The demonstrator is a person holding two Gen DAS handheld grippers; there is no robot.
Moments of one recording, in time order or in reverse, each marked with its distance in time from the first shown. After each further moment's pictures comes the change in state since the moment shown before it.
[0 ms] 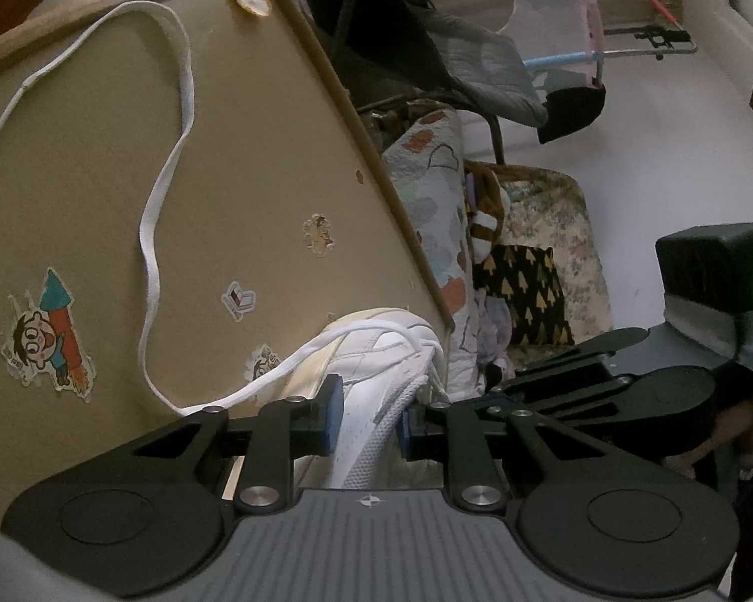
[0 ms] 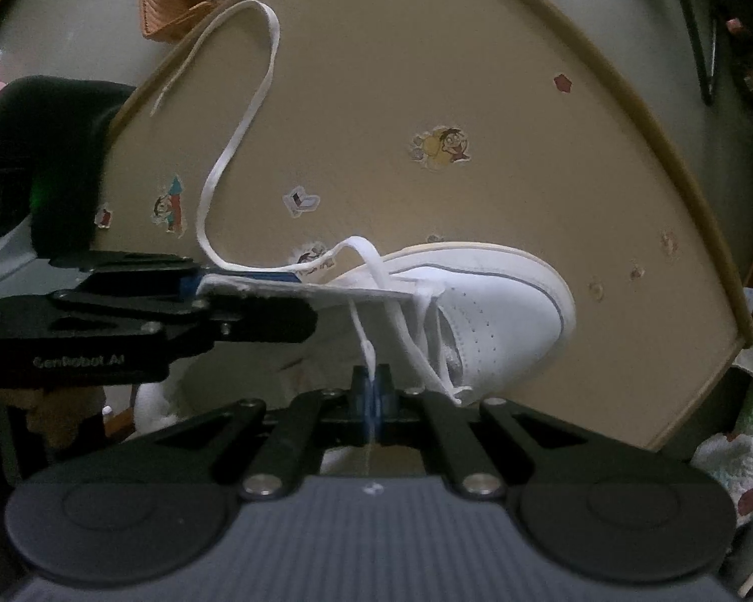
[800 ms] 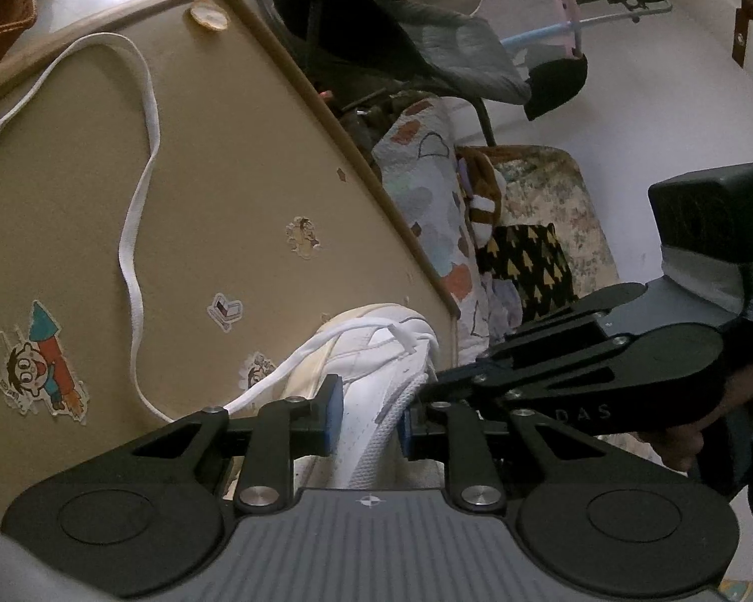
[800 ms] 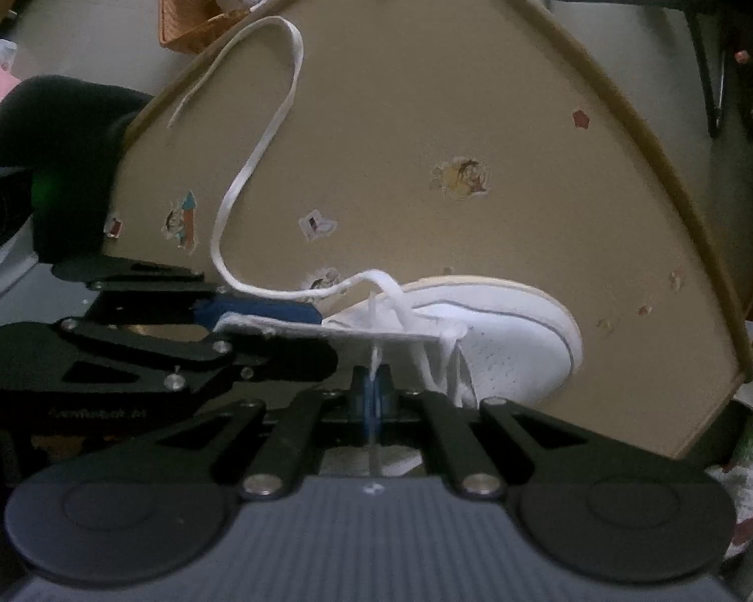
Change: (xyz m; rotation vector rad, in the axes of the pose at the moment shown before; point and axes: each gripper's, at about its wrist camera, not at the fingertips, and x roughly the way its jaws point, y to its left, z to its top) left arm -0.029 0.017 0.002 0.118 0.014 0.023; right arm -0.004 0.012 0.005 -0.054 -0.070 -0.001
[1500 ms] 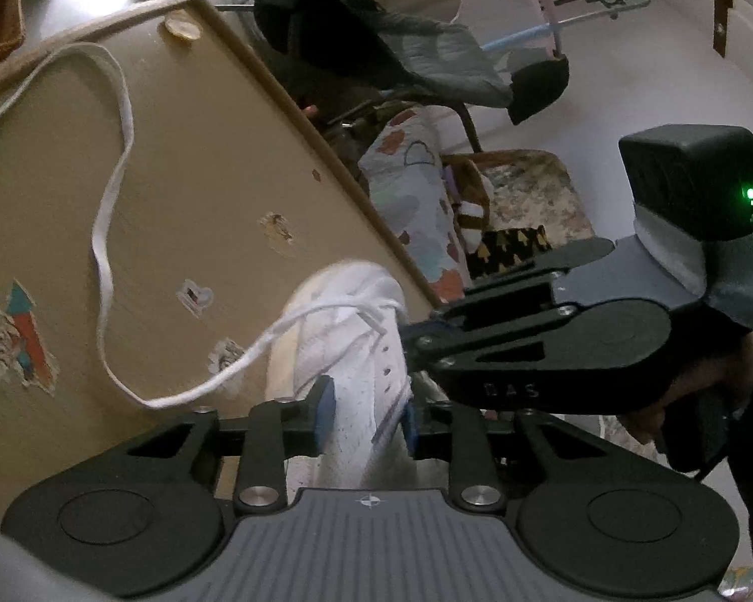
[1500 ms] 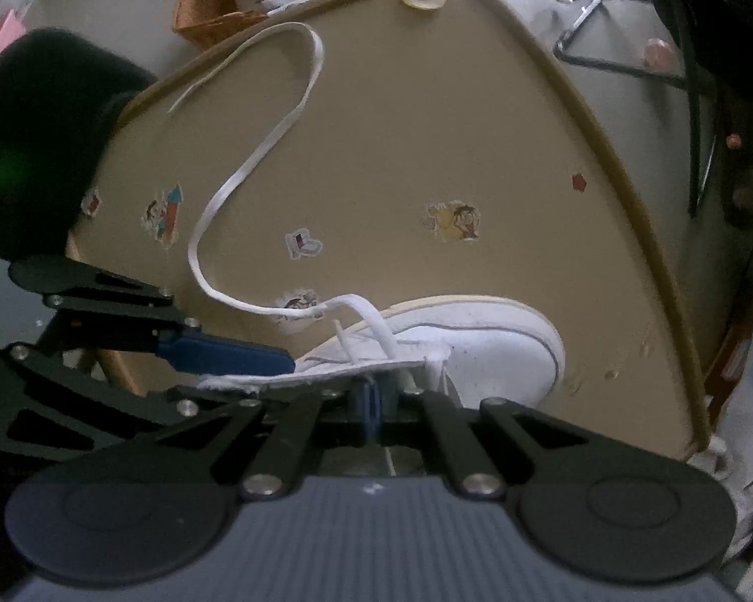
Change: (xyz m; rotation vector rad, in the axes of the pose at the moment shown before) left arm -0.006 -0.016 -0.023 0.045 -0.040 -0.017; right arm 0.006 0.015 -0.003 -0.188 -0.076 -0.133
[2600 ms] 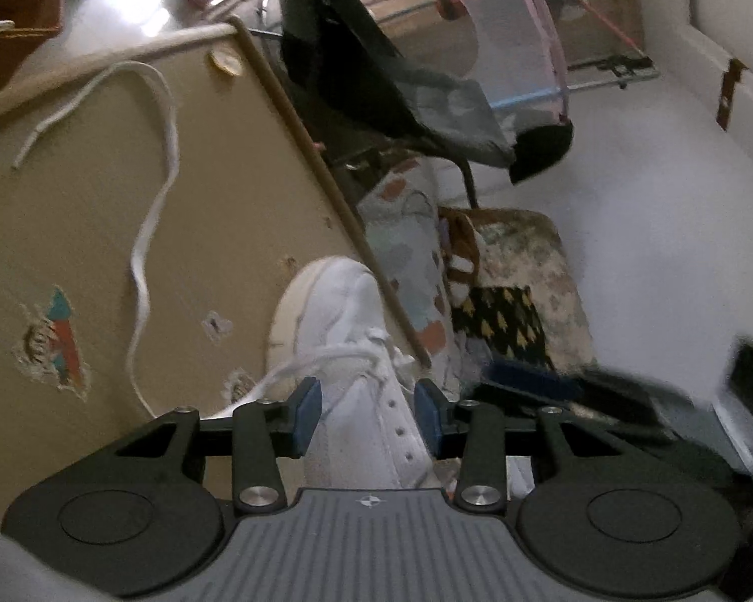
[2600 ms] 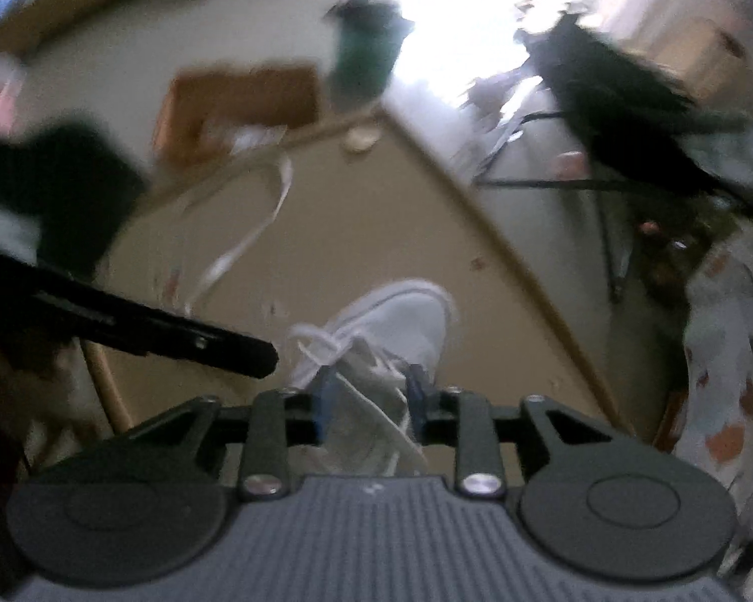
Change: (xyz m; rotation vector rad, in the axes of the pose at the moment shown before) left arm -0.006 0.009 -0.003 -0.113 -0.112 -0.014; right arm -0.075 0.009 -0.078 0.154 -0.442 -0.151
